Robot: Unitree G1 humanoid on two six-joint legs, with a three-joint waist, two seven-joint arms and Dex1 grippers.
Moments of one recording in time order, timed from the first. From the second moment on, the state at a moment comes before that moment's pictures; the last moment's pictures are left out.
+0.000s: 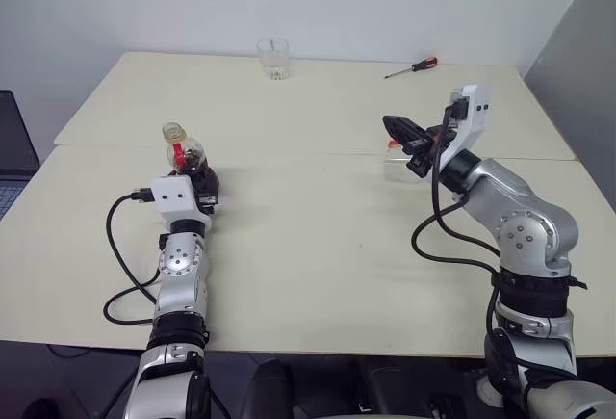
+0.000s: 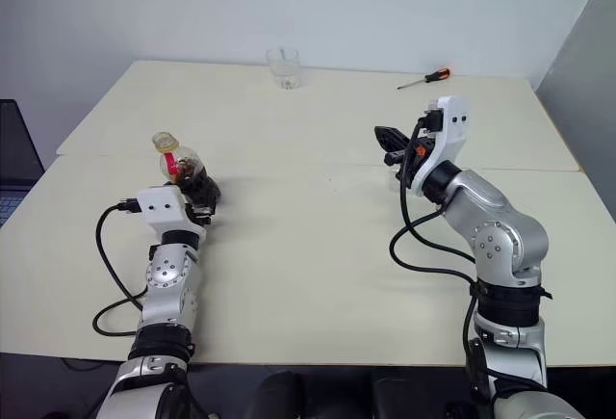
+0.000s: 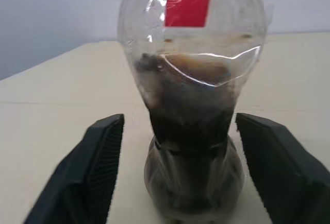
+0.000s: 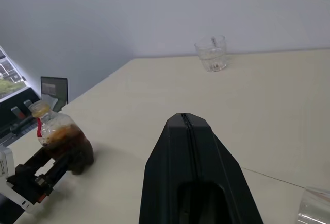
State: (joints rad) left arm -0.40 0.27 0.25 0.52 -0.09 -0.29 -0.01; right arm -0.62 -0.27 -0.16 -0.26 0.68 0.84 0.28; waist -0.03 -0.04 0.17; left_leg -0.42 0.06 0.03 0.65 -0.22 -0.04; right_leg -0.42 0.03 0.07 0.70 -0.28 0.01
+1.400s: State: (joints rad) left arm 0.09 0.21 0.06 -0.19 -0.11 0.02 -0.17; right arm -0.63 -0.40 -0.11 -0.18 0.61 0.79 0.39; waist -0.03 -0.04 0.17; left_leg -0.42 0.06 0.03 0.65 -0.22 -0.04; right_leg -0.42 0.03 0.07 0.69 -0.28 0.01
